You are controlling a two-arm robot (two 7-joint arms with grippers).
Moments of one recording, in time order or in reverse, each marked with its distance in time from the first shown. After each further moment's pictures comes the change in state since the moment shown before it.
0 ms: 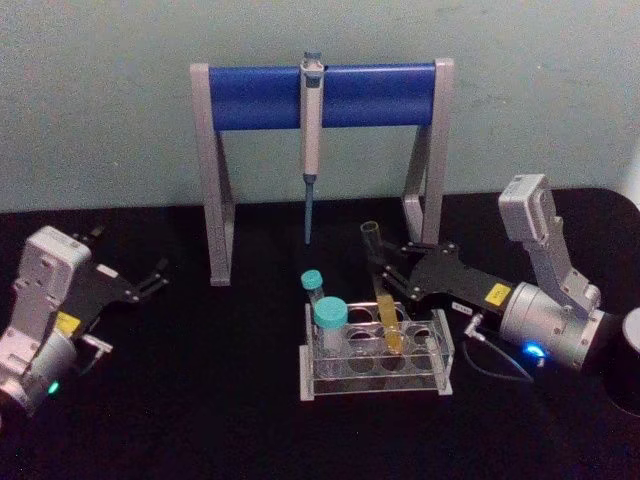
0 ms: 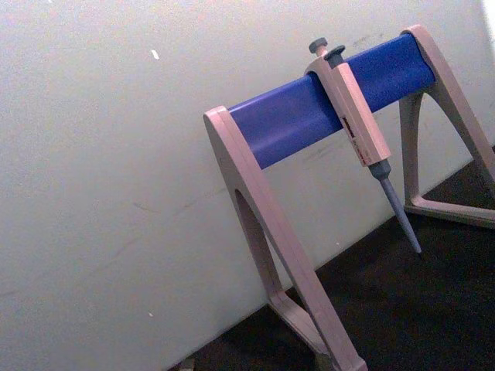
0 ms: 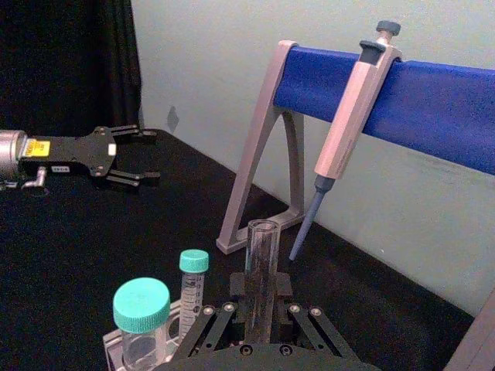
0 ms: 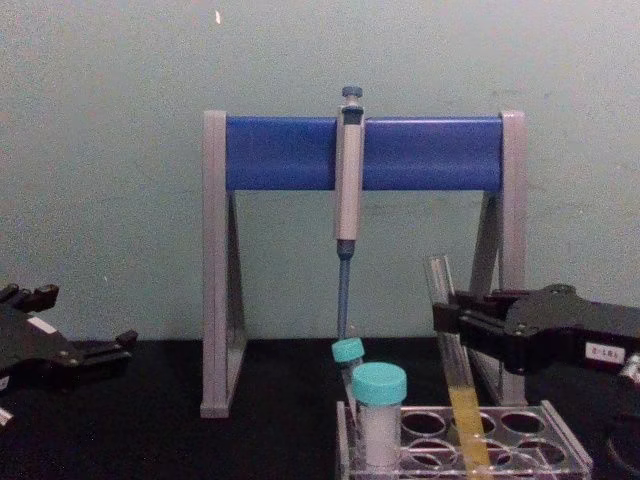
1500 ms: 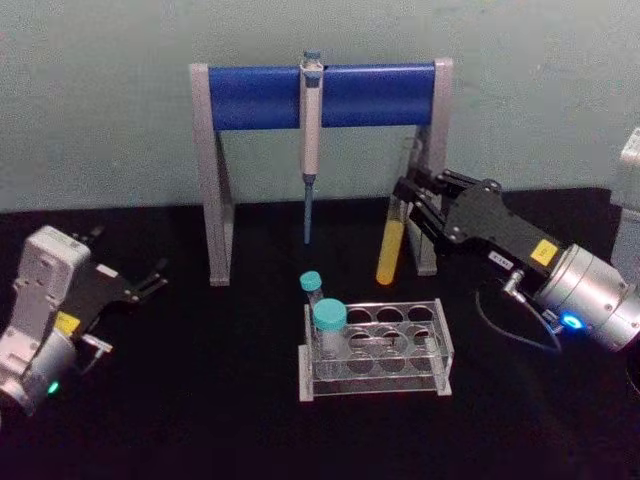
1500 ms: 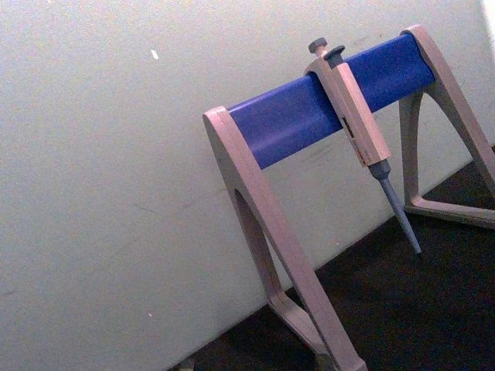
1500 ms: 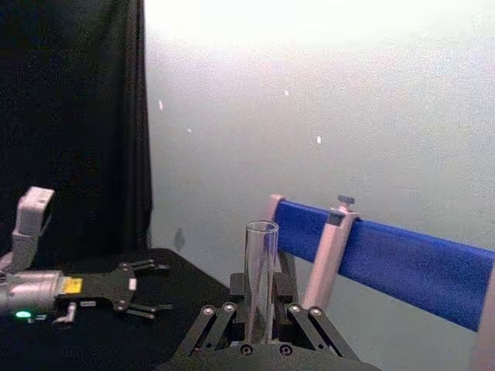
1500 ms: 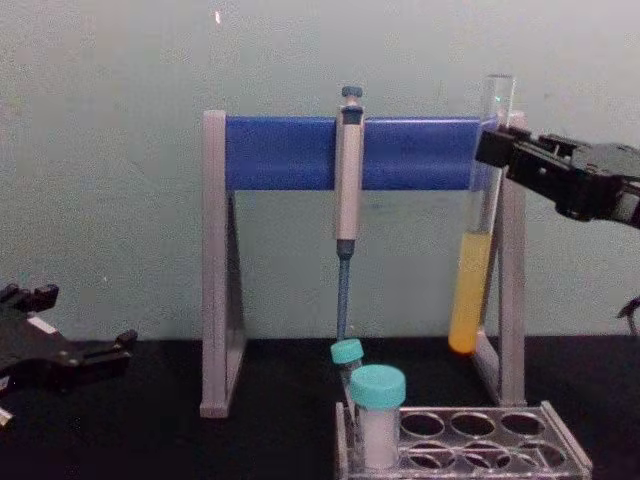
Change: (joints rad) left arm 0.000 0.000 0.000 0.000 0.000 0.000 0.000; right arm -0.073 0.017 0.107 -0.142 0.196 -0.162 0.046
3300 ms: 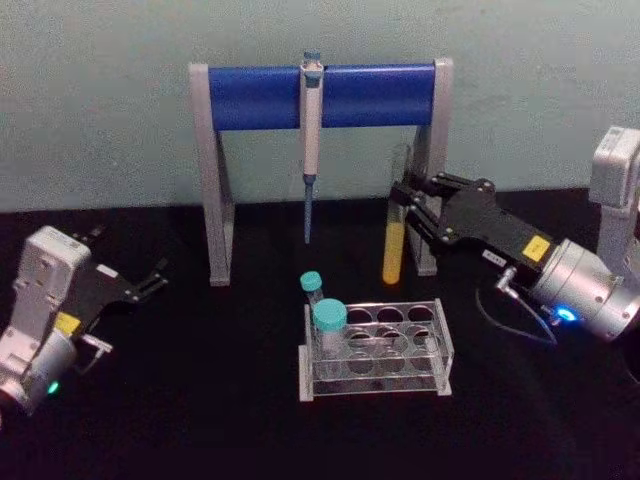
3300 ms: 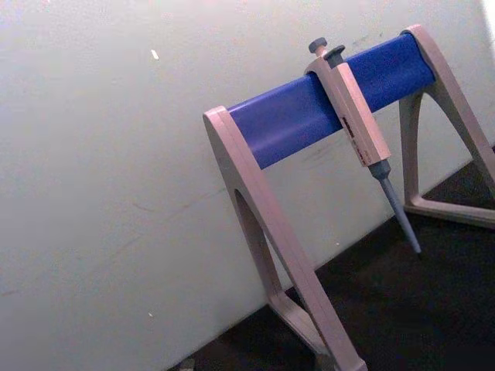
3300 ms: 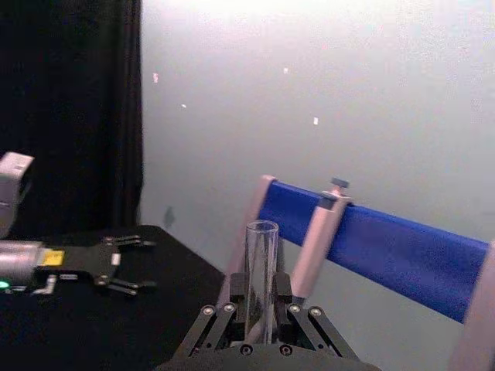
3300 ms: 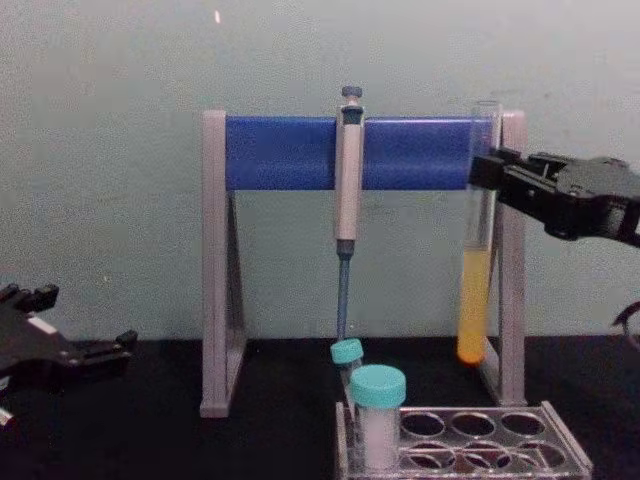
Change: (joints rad) left arm 0.000 0.000 0.000 0.000 0.000 0.000 0.000; right arm 0.049 -0.004 -0.020 0.061 -0.066 -0.003 0.004
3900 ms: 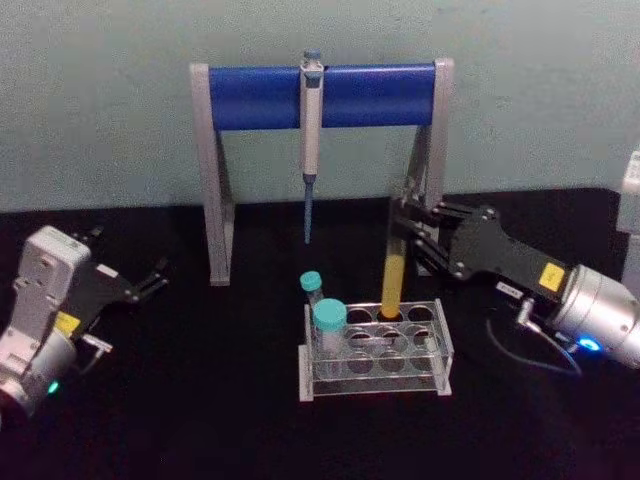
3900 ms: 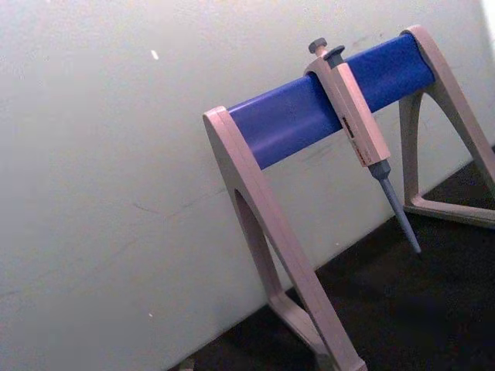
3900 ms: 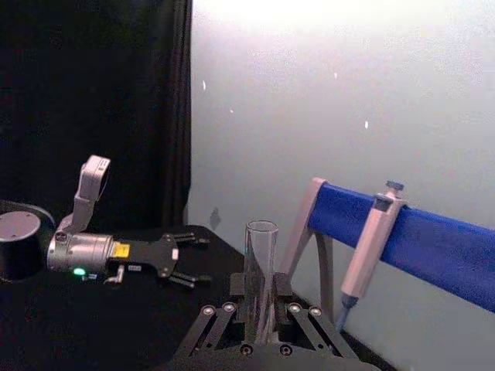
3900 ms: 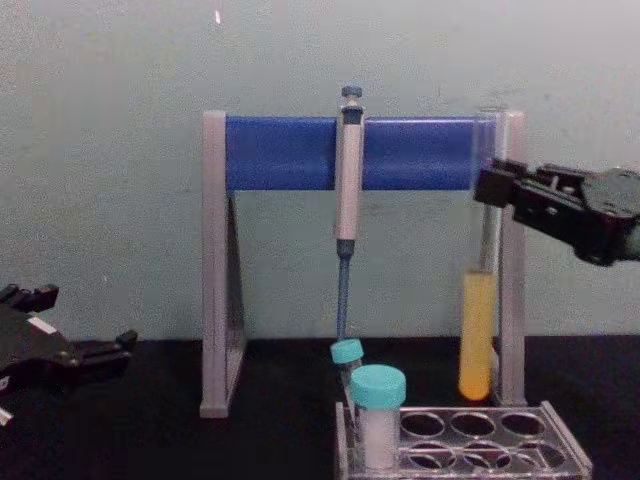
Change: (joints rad) left arm 0.000 0.000 0.000 0.000 0.000 0.000 0.000; right arm -0.063 0.075 -0.010 -0.078 0.081 -0.005 0.092
